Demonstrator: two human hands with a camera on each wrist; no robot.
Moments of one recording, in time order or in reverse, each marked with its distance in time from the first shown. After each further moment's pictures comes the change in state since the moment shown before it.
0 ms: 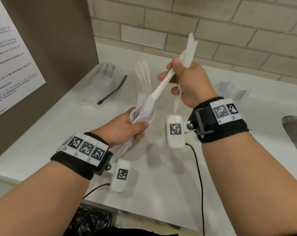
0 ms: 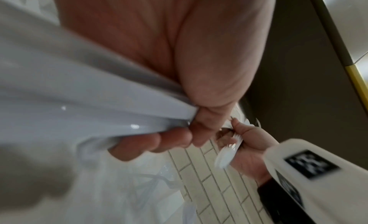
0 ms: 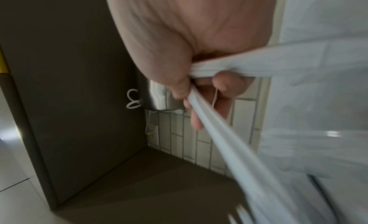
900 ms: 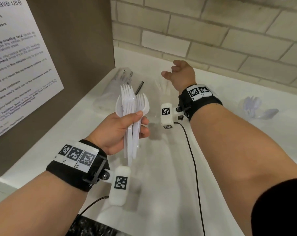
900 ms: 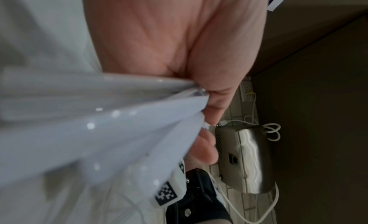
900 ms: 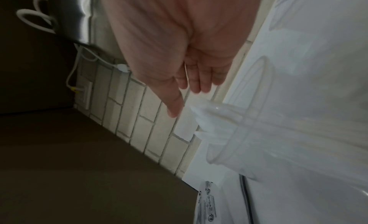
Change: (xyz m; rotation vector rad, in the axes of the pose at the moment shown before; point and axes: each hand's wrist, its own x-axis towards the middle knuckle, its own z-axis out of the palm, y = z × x) left_hand 0.000 -0.008 -0.058 -0.789 0.118 -0.049; right_hand 0.142 0.057 0.061 -0.428 0.109 -0.034
